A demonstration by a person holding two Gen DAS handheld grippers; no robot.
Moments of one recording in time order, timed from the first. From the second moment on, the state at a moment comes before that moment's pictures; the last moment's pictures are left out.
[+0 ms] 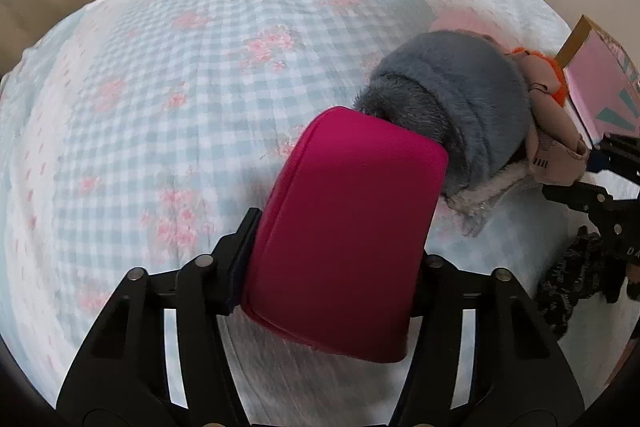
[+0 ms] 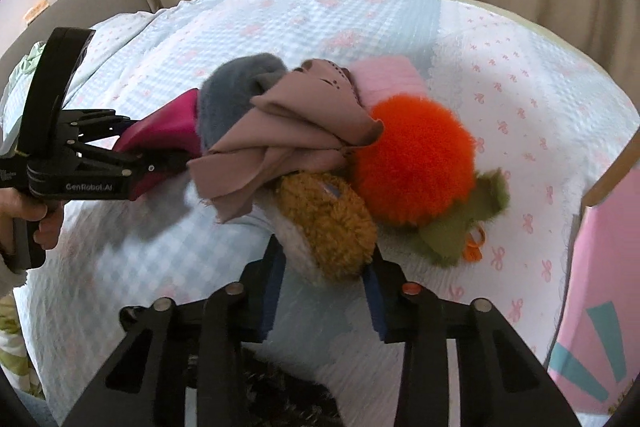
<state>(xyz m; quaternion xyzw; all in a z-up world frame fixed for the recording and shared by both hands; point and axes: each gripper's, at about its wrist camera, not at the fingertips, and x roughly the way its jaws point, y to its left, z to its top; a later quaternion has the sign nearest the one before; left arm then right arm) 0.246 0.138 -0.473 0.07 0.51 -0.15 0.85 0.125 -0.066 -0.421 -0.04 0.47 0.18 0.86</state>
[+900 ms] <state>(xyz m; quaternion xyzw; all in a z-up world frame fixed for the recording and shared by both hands) 0.175 0.121 -0.330 0.02 0.47 -0.10 0.88 0.061 -0.106 -0.297 0.01 0.41 0.16 0.90</state>
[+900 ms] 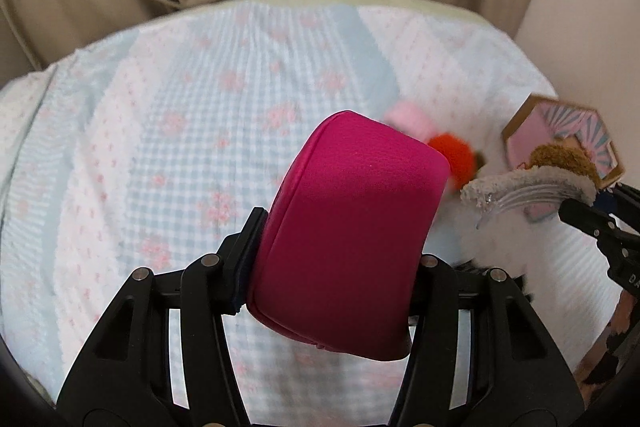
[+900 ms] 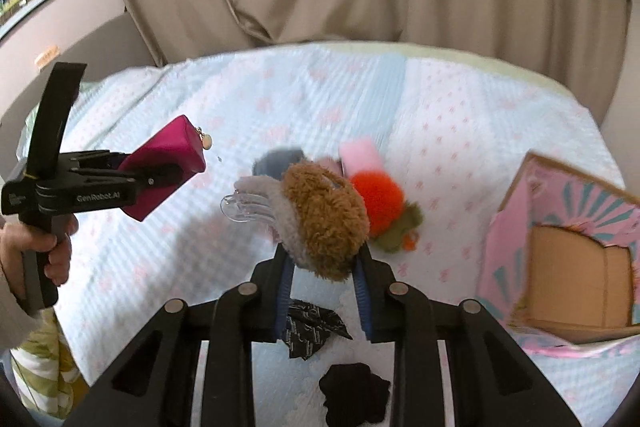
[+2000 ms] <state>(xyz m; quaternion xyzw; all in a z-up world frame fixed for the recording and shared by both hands) 0.133 -0.224 -0.164 0.00 0.40 -0.14 0.91 0.003 -0.399 -0.114 0.03 0.37 0.02 0.93</state>
